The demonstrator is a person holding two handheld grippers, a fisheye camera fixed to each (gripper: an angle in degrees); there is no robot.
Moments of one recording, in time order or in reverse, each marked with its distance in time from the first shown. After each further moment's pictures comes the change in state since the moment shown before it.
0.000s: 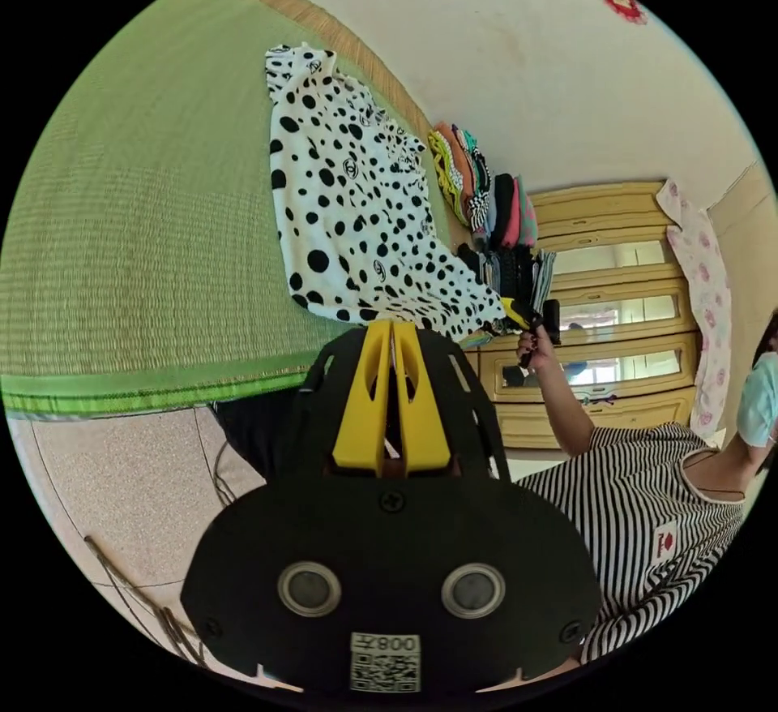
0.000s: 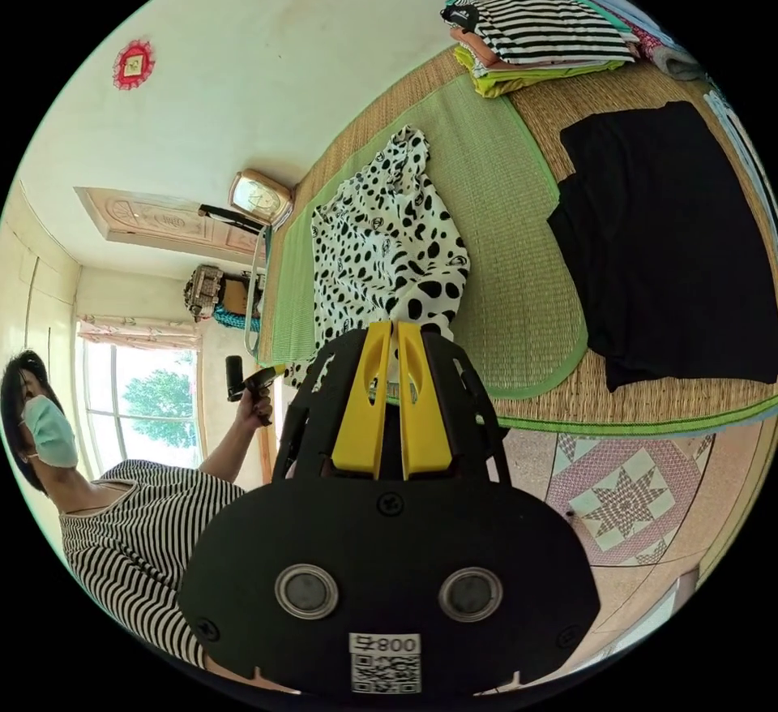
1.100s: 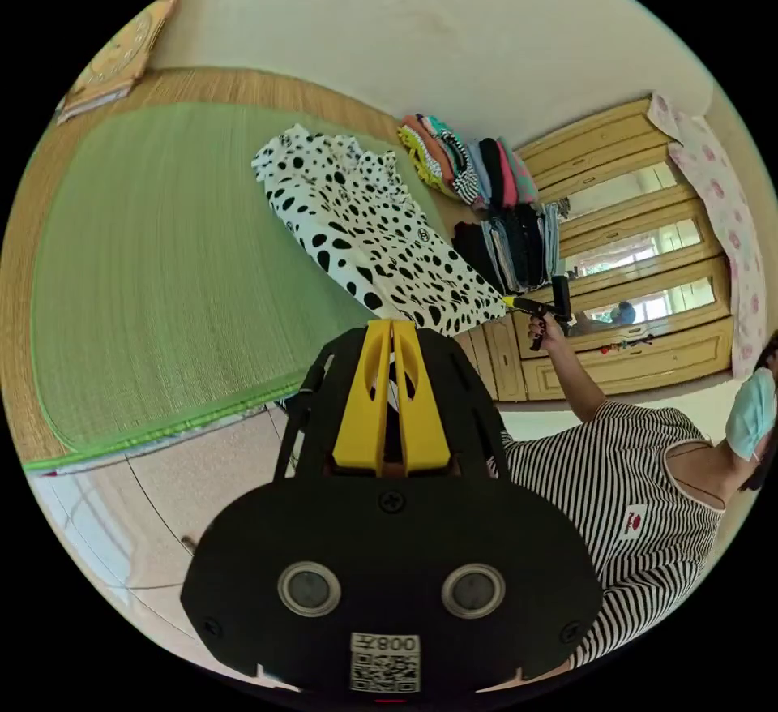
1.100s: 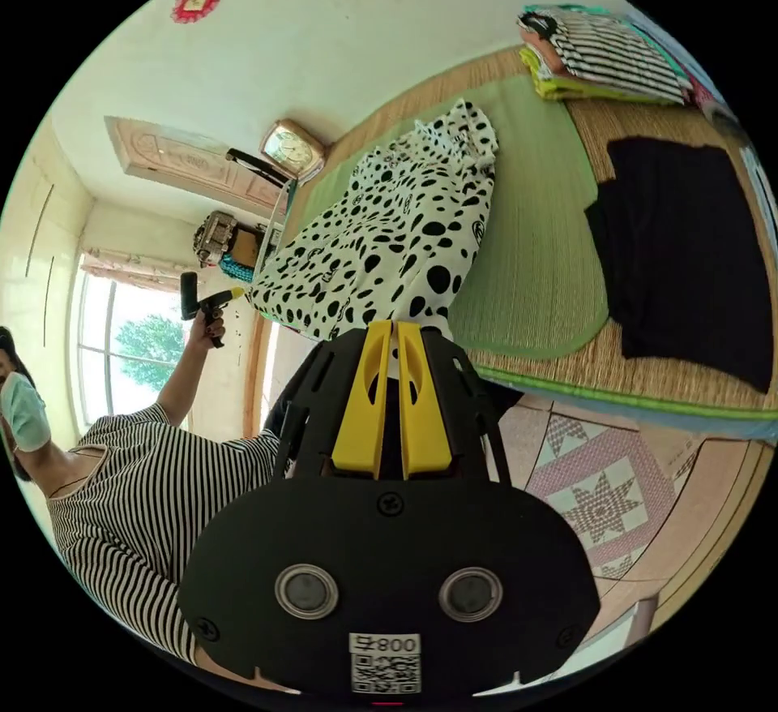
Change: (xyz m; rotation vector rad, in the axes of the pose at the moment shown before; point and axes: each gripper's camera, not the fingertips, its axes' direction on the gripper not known) left arm 0.137 -0.049 0.133 -0.172 -0.197 0.145; right arm -0.079 0.068 0.082 -0.099 -0.001 -0.119
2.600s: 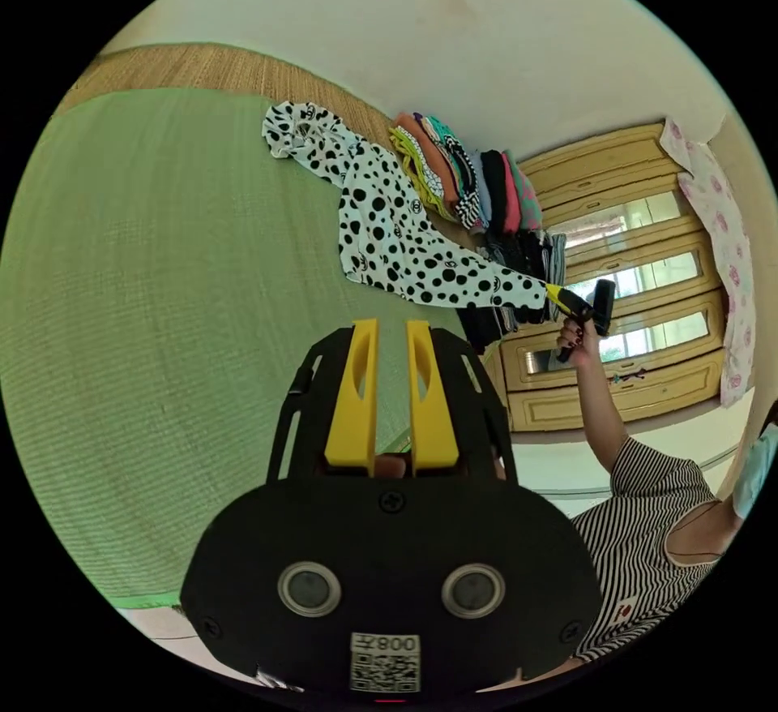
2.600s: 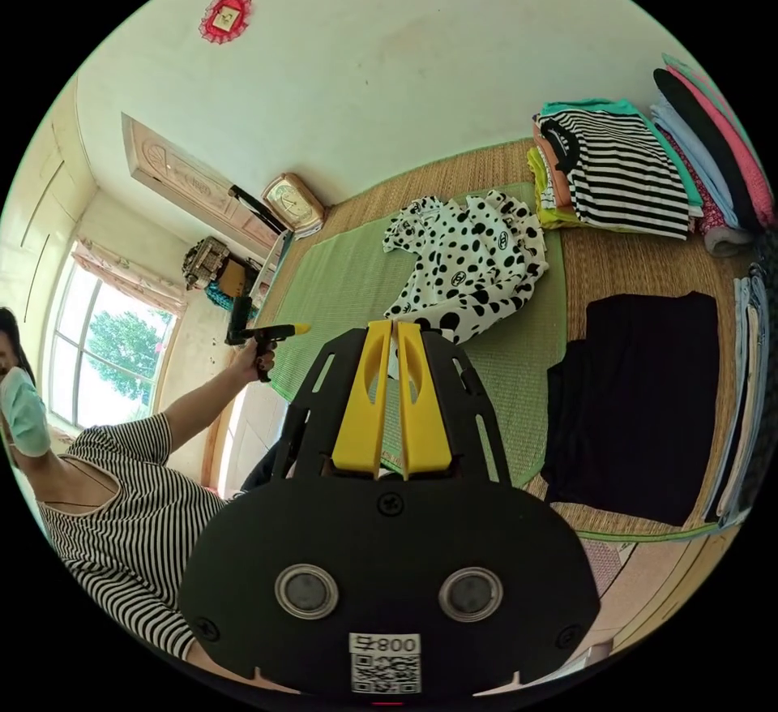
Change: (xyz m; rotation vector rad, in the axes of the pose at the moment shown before) left arm -0.053 -0.269 0.217 0.058 0.105 0.060; right arm -0.075 -0.121 -0.035 0.209 0.109 -0.156
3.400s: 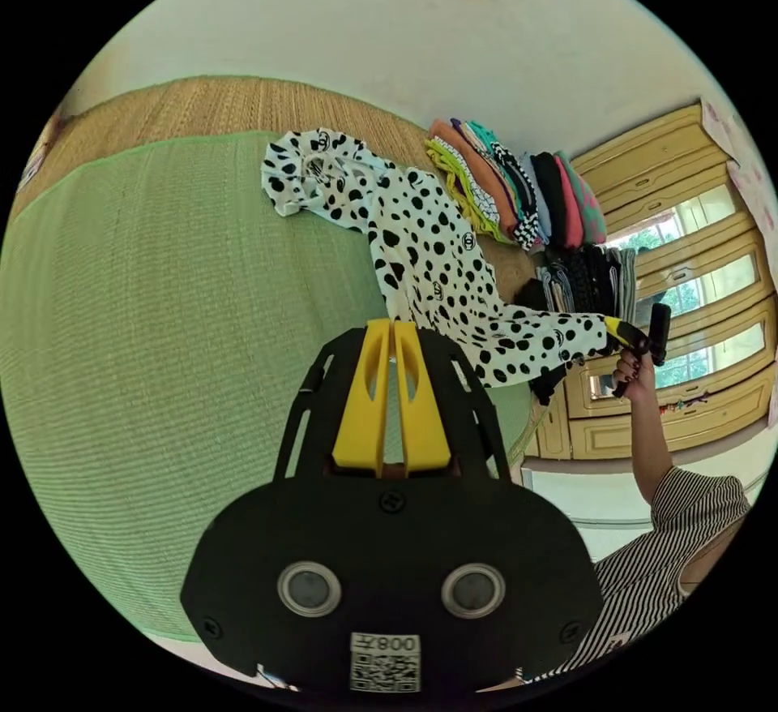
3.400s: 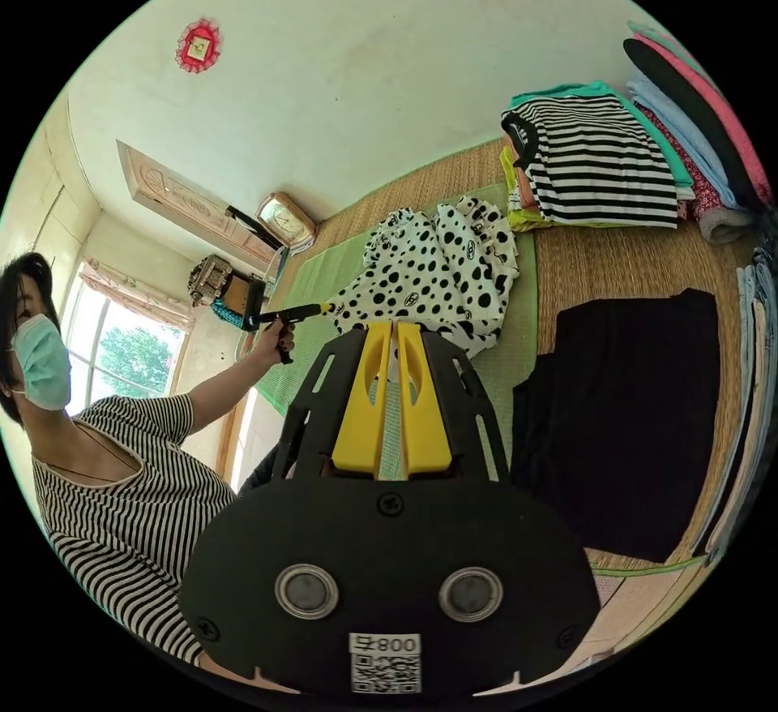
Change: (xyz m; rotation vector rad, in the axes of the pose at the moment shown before) left arm -0.050 -0.110 0.002 0.047 -0.257 0.028; right arm 0.103 -0.041 -0.029 0.024 -0.056 0.042
